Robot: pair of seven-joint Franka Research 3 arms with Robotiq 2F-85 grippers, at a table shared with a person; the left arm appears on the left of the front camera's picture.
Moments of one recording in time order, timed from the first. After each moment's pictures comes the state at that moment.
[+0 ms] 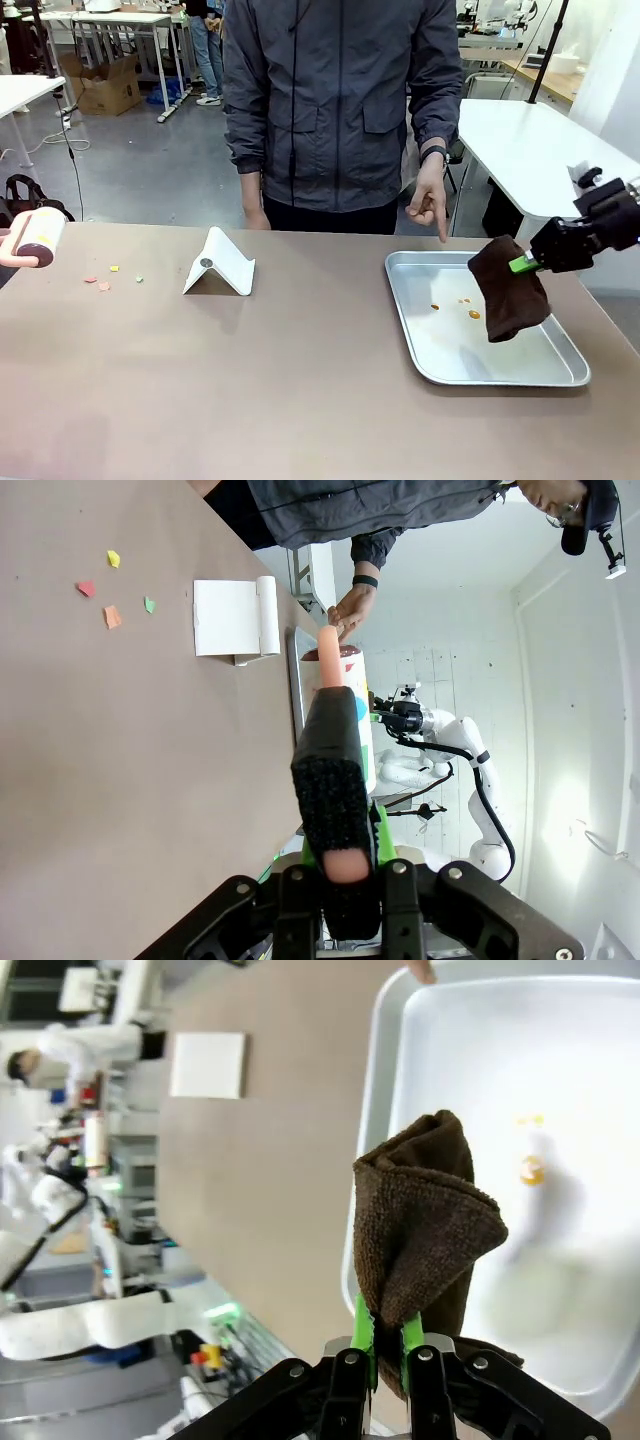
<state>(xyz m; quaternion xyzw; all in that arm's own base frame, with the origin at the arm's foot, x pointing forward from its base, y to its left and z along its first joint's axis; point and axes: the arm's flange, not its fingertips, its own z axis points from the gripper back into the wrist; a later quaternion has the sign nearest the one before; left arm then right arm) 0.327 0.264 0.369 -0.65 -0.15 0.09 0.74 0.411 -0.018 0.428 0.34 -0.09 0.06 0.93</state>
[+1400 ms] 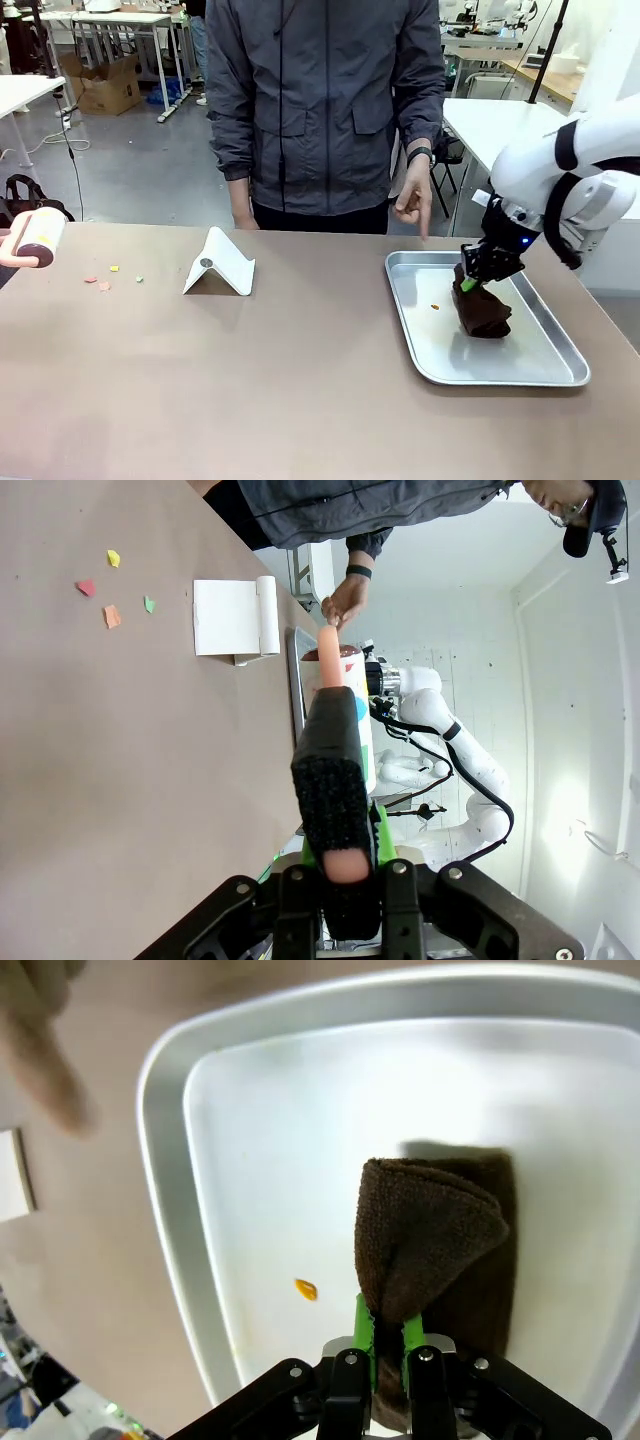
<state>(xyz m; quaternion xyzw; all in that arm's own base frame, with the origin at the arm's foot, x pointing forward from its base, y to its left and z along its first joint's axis) 0.326 0.263 0.369 -0.65 -0.15 0.10 0.74 0.526 0.066 0.329 0.14 -0.02 0.00 0.99</state>
